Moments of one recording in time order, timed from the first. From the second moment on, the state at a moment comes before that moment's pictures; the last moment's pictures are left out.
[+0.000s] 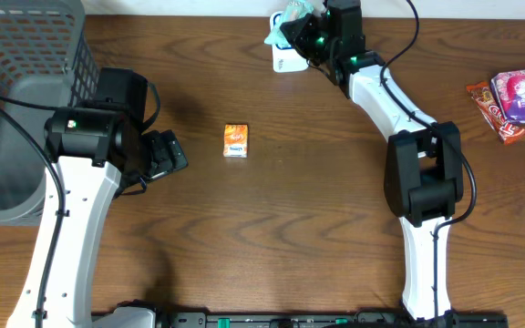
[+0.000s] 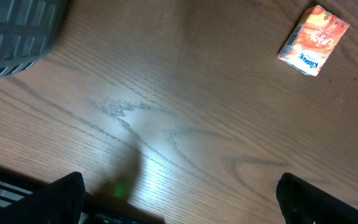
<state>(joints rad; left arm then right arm) -0.11 1.41 1.46 -1.44 -0.03 -0.54 0.27 2.35 1.90 -0.03 -0.40 0.97</state>
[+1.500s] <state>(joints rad) -0.11 1.41 1.46 -1.44 -0.03 -0.54 -0.61 2.05 1.62 -0.62 0.04 0.47</state>
